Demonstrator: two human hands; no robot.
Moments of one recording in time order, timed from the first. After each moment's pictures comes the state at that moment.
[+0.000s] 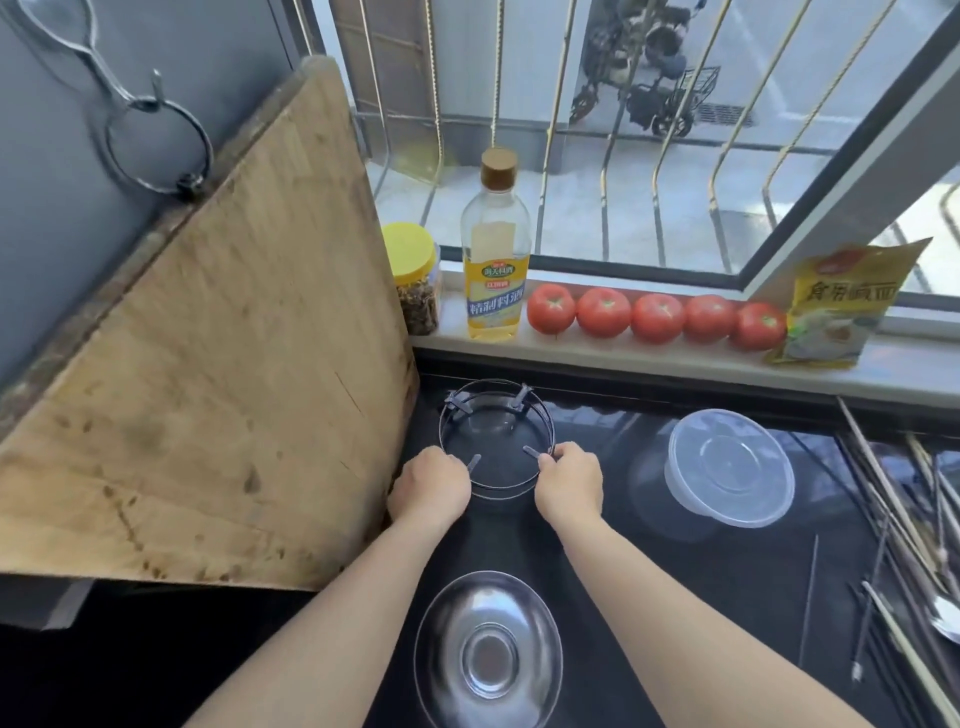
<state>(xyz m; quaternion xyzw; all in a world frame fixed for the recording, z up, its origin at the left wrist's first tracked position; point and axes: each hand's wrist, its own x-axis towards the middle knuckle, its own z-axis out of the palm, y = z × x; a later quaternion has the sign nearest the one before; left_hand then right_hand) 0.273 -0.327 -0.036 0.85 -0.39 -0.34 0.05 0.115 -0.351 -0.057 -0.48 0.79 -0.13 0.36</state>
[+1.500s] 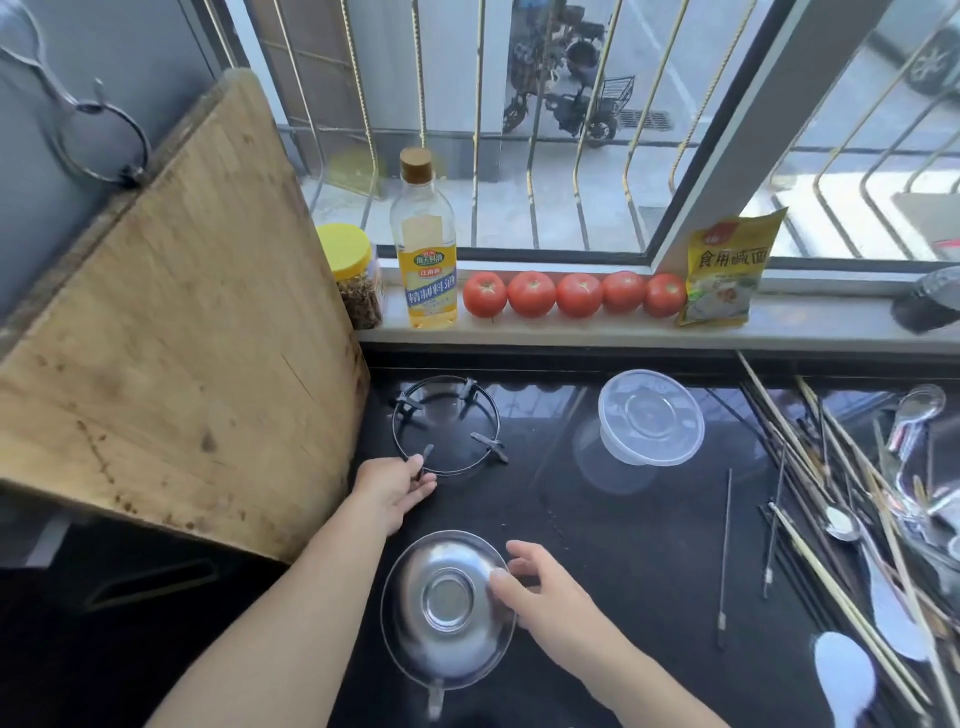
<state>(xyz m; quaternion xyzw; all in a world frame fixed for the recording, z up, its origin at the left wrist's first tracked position) 0.272 -0.308 -0.065 0.69 -0.07 -0.61 0.38 0.063 -0.176 0.008 -0.43 0.66 -0.13 0.60</state>
